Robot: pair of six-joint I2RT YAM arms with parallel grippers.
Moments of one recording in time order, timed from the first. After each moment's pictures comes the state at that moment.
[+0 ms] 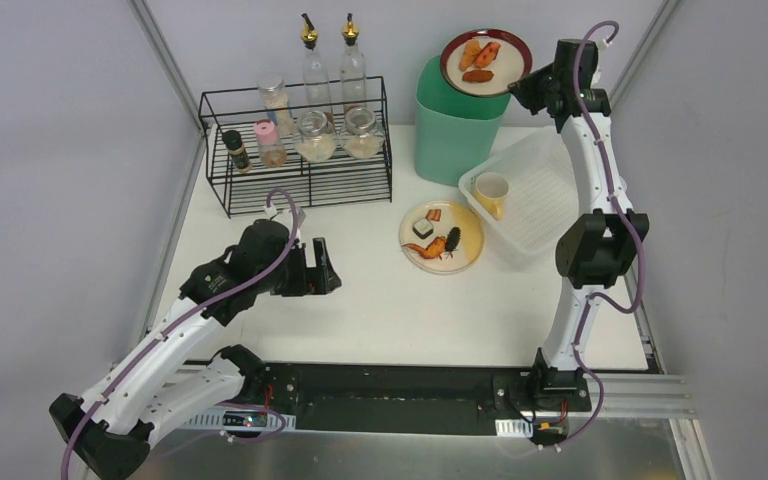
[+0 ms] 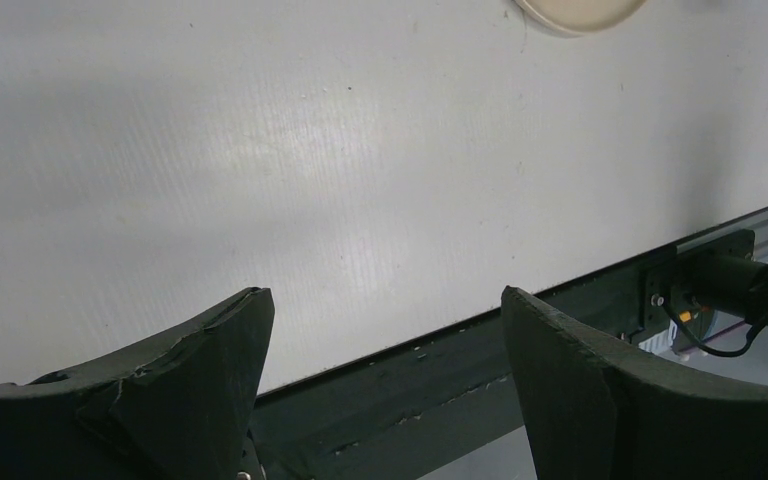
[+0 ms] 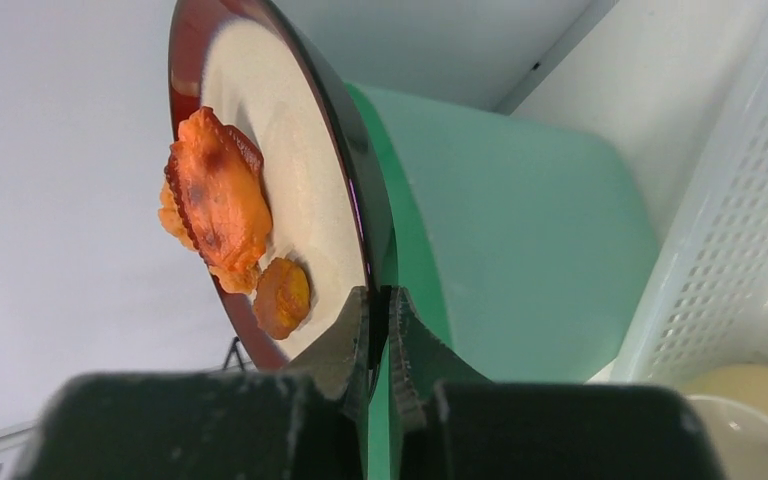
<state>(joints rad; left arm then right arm) -0.60 0.80 0.84 -0.80 0.04 -0.61 0.05 2.03 2.19 -0.64 -0.05 1.09</state>
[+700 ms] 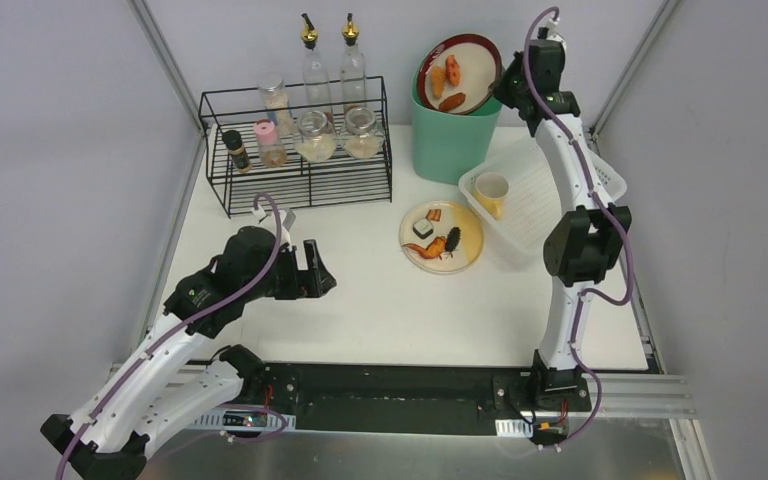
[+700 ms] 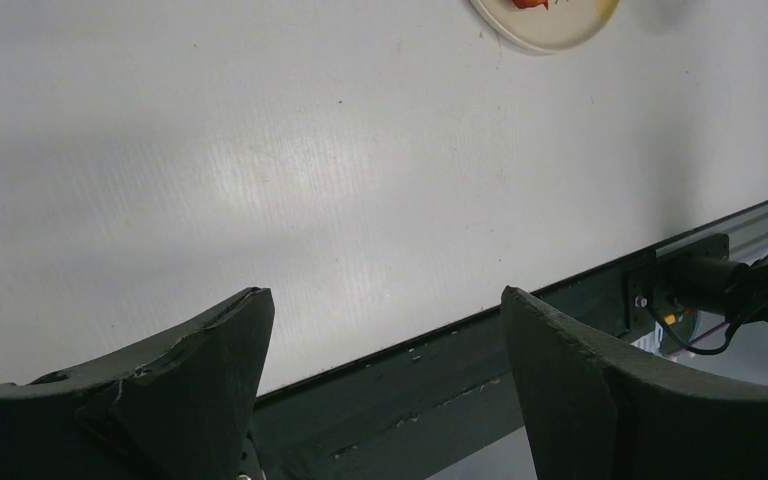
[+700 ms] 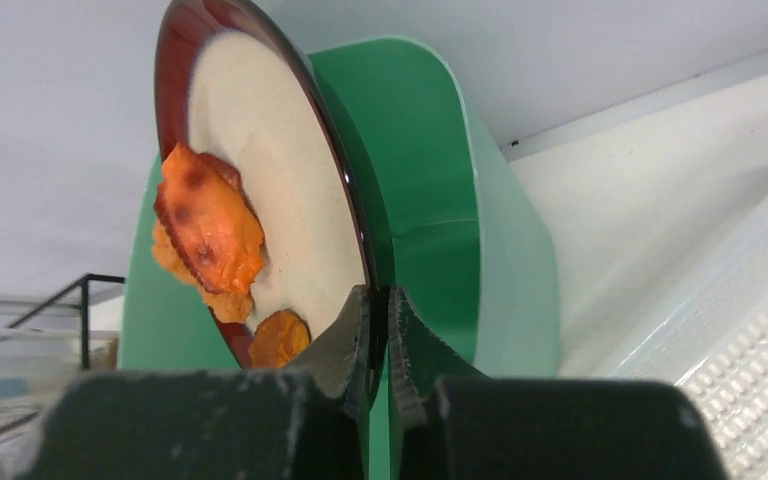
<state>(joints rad) -0.60 0.71 0.84 -0.81 0.02 -0.61 0.14 2.09 2.20 -0.52 0.03 0.61</state>
